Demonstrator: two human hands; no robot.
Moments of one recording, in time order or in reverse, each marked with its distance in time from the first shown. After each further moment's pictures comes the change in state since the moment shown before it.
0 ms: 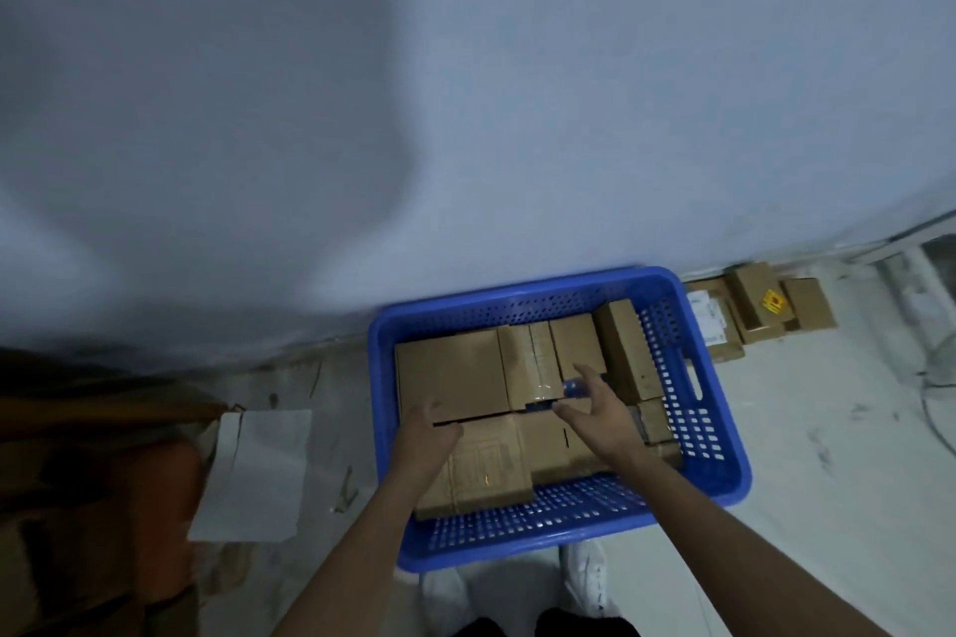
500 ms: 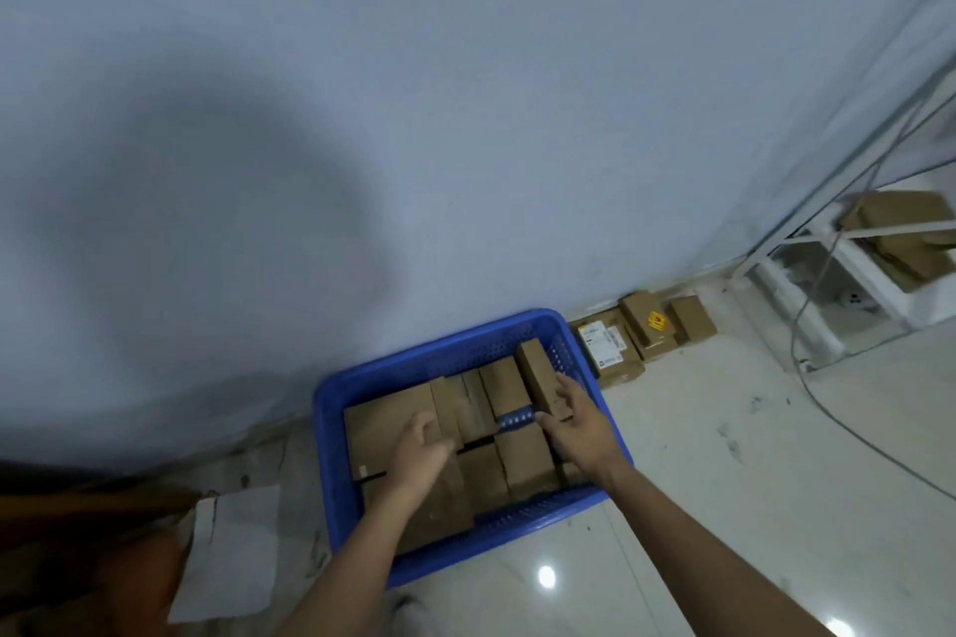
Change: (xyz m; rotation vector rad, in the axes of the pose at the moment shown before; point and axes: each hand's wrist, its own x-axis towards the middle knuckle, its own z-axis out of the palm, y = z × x) left_hand -0.151 0.121 0.082 0.117 0.000 0.170; right_hand -0.131 0.016 -0.158 0.187 0.150 -0.090
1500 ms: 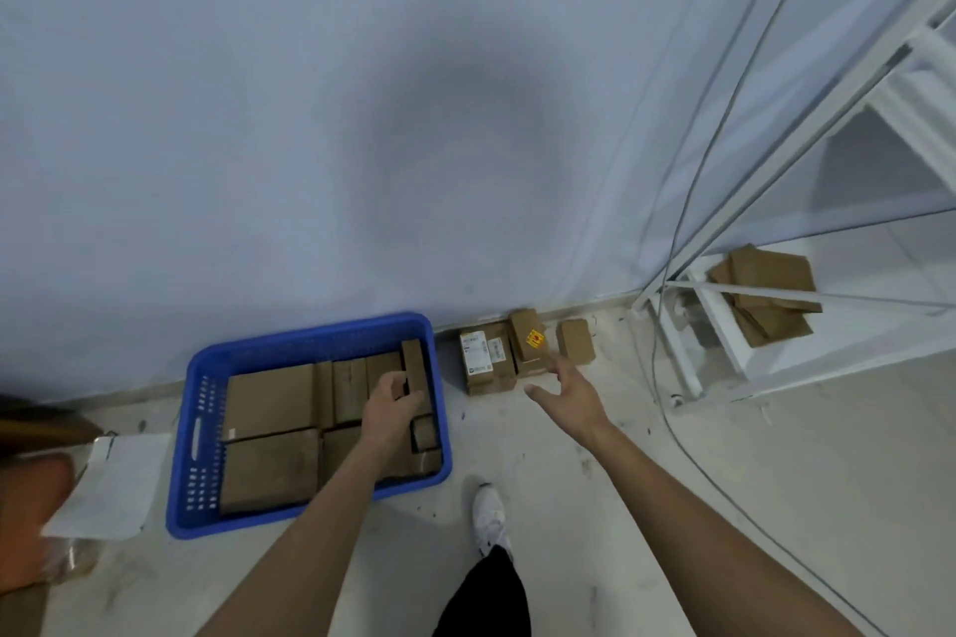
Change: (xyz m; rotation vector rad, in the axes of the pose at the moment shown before) left_hand -0.057 0.196 0.255 -0.156 0.209 -0.025; right_hand 0.019 0.076 -0.356 -0.191 -0.069 -0.079
